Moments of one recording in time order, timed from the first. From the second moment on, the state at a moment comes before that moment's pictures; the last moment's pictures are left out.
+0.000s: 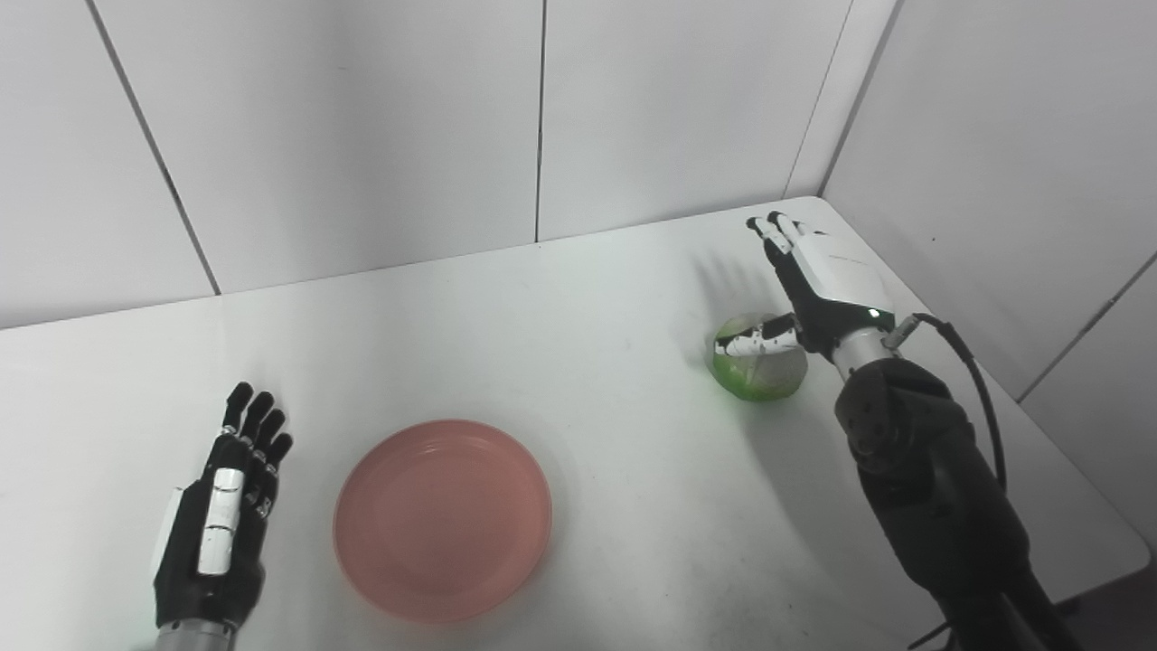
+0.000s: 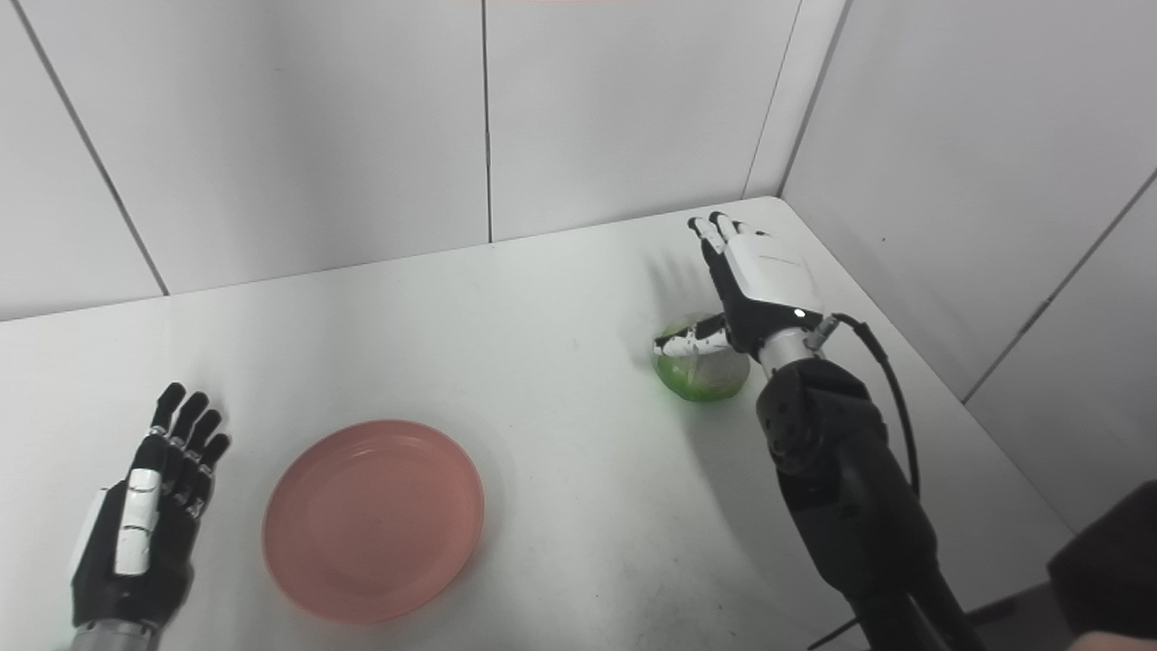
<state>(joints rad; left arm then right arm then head) -0.16 0.03 -0.02 0.19 -0.24 -0.11 -0.26 -0.23 -0.52 -0.11 -0.29 -0.94 0.47 0.43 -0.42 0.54</state>
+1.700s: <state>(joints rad) -0.15 0.03 -0.03 0.16 -0.24 -0.09 -0.26 -0.25 -0.45 -0.15 -0.05 -0.68 0.47 0.26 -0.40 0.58</state>
